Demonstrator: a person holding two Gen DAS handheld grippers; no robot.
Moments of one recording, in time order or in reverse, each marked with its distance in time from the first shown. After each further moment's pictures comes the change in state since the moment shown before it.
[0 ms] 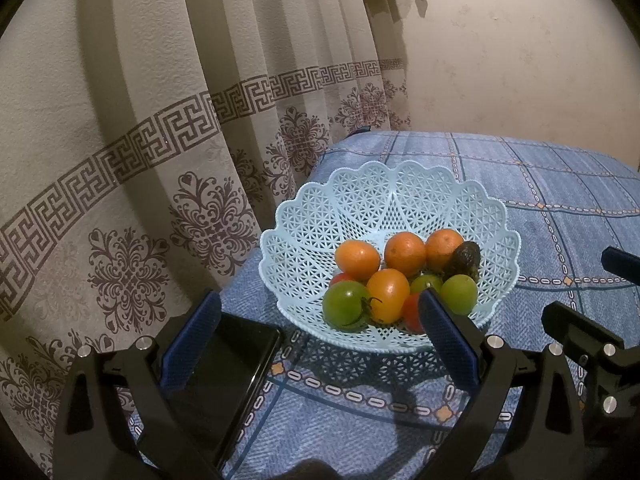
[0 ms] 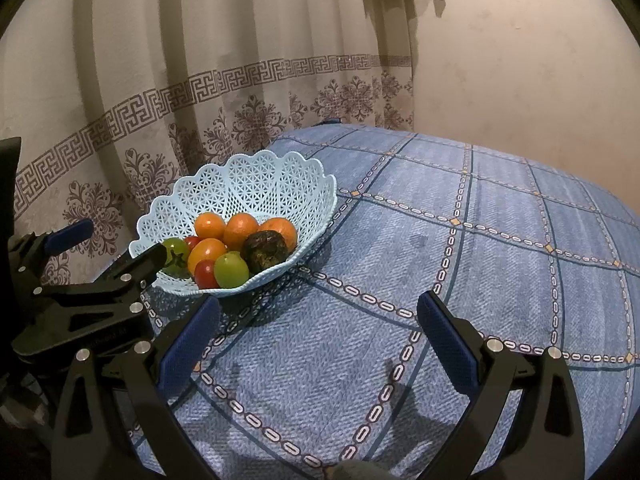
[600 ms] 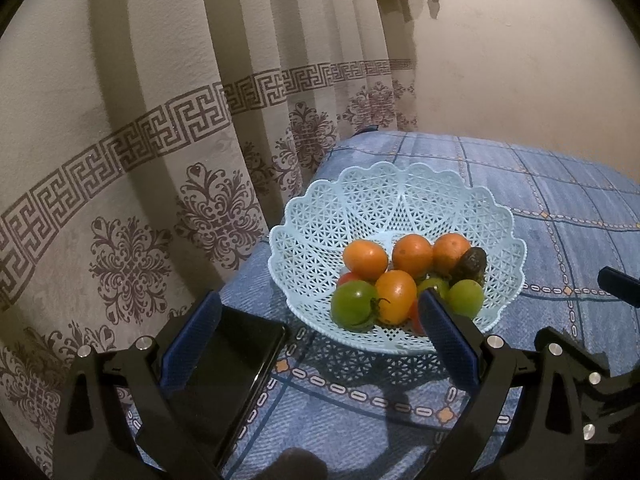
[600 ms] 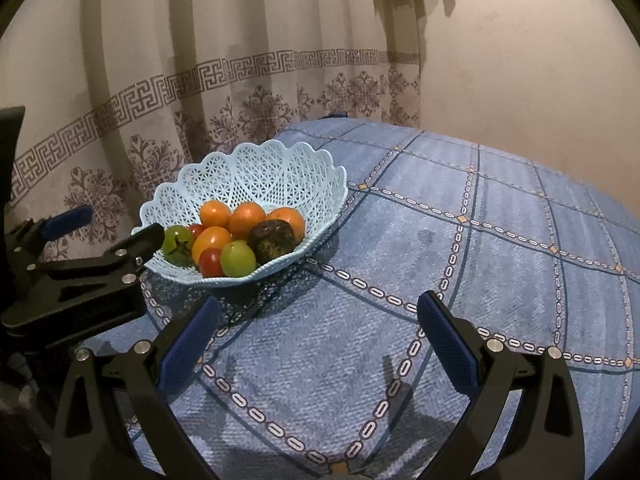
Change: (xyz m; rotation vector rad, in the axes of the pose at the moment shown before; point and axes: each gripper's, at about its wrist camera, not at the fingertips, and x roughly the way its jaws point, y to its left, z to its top) left arm 0.003 0.009 0.000 -0.042 0.015 -0.005; right arm 0.001 0.007 -0.003 -0.041 0.017 -0.004
